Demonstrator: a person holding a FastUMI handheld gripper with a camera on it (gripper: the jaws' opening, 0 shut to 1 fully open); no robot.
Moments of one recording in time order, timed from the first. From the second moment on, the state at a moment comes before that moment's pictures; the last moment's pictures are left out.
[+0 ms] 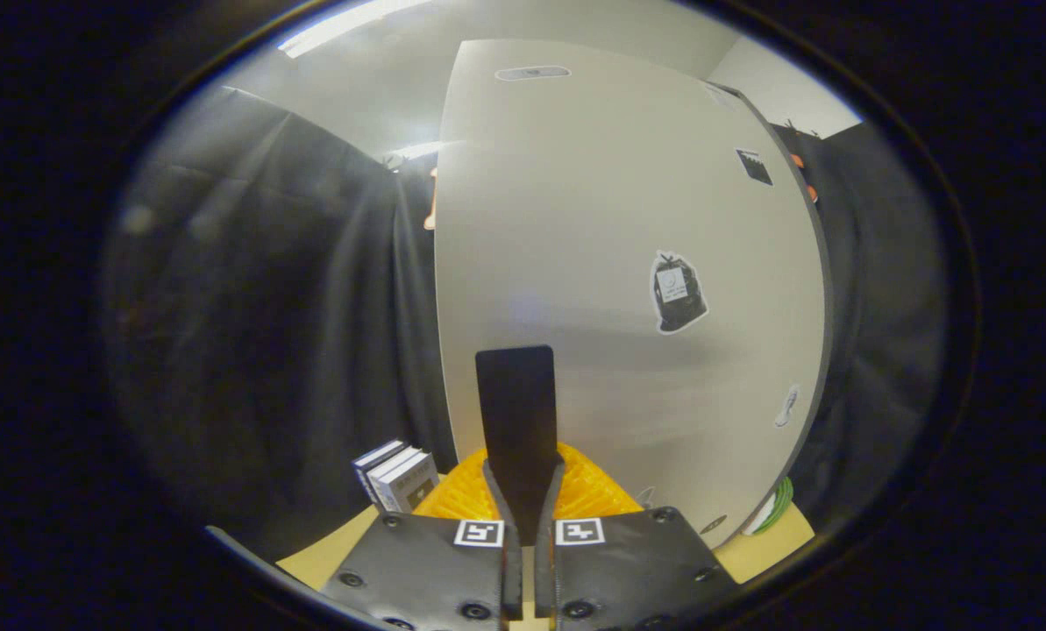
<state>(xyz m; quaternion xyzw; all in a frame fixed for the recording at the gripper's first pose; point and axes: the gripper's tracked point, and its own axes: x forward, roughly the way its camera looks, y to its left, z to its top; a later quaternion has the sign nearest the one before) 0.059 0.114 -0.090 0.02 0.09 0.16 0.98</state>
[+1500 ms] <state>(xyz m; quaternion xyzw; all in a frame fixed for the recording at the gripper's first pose) -0.040 -0.189 -0.062 0.00 0.10 0.04 0.99</state>
